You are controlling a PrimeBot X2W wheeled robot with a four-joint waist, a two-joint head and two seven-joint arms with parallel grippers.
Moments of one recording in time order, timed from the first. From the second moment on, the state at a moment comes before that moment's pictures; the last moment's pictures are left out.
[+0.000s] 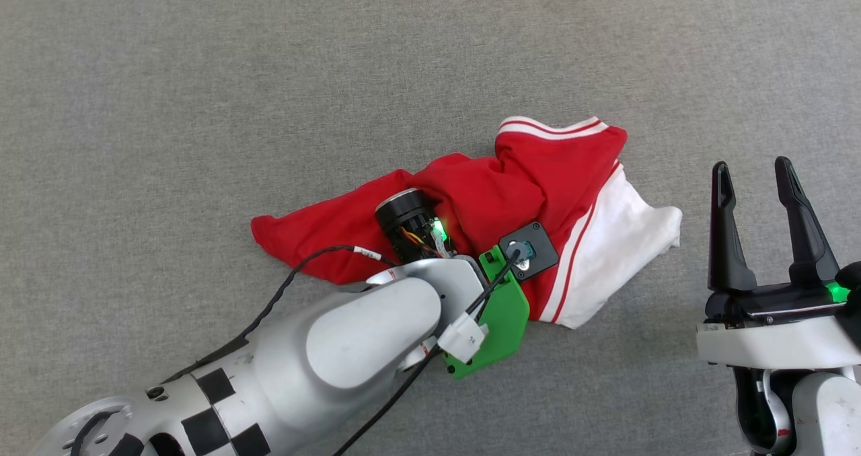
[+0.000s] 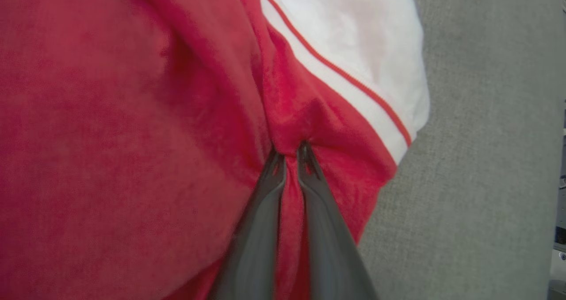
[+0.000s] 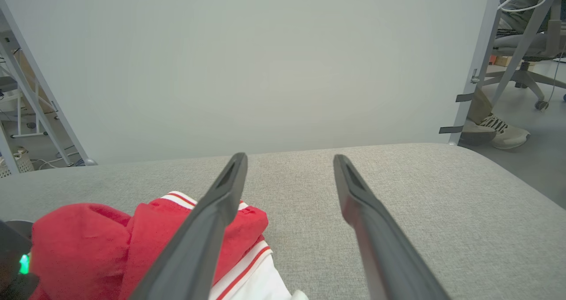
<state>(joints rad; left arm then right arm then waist) -0.92 0.24 -1.28 0.39 -0.60 -0.13 0.34 -0.09 -0.05 -0.01 -0.19 0.20 0.13 -0.26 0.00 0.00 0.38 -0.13</state>
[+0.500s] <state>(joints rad) -0.90 0.21 -1.18 0.50 -0.55 -0.01 -0.16 -0.02 -0.05 -0.04 -0.17 0.17 0.13 -0.26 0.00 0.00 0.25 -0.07</state>
